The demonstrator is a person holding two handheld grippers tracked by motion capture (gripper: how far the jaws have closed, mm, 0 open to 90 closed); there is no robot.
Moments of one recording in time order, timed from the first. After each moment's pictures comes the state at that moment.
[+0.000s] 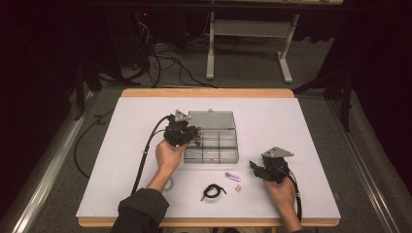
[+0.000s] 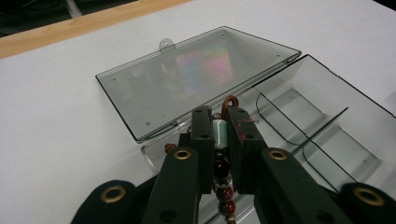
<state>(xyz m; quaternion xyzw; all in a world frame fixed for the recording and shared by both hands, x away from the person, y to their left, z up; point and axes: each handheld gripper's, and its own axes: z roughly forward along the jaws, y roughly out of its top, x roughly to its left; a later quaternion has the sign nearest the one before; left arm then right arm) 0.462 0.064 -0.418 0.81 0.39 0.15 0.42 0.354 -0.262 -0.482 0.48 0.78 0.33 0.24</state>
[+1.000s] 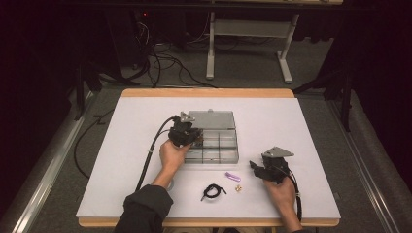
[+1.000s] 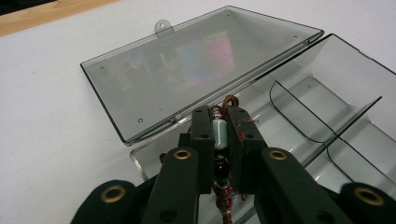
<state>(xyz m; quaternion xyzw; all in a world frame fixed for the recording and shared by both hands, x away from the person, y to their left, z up) 0.475 0.053 -0.441 0.82 0.39 0.14 0.40 0.354 -0.262 -0.482 0.48 0.78 0.33 0.24</state>
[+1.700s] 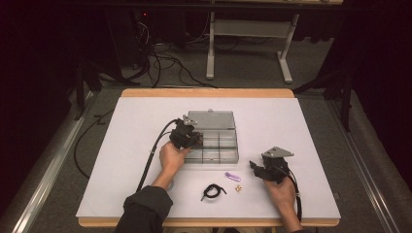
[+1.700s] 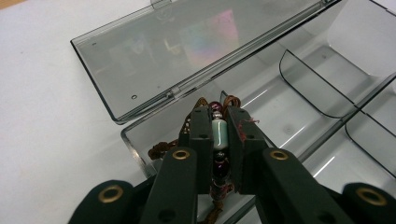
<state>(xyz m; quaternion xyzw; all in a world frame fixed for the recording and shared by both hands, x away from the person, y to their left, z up) 0.474 0.051 -0.451 0.84 0.38 0.14 0.36 0.354 -0.262 -0.482 0.48 0.78 0.33 0.24</state>
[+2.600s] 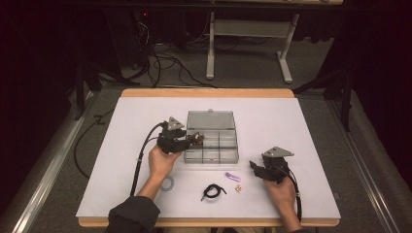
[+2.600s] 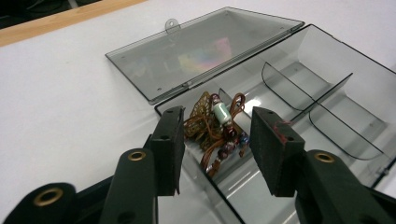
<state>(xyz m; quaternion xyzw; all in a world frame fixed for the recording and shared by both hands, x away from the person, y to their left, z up) 0.441 0.089 -0.427 0.82 0.37 0.16 0.41 0.355 -0.262 -0.482 0.48 0.78 0.33 0.23</state>
